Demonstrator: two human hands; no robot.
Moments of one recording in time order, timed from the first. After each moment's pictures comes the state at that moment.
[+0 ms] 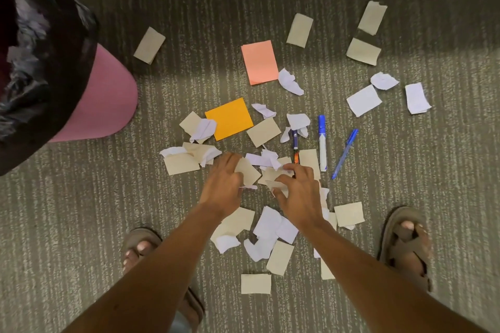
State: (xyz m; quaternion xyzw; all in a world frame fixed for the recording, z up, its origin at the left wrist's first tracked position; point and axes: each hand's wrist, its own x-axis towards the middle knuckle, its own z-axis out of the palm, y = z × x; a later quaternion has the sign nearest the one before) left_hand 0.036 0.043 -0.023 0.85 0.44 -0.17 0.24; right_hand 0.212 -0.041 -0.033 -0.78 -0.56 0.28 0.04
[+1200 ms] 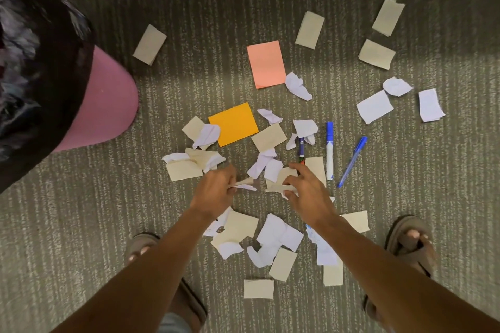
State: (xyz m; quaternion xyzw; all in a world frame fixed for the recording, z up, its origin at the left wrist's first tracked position) left_hand 0.017 0.066 -0.031 0.73 0.55 -0.10 0.40; right_hand 0.237 -0.012 -0.033 -0.72 -0.59 0.38 -0.01
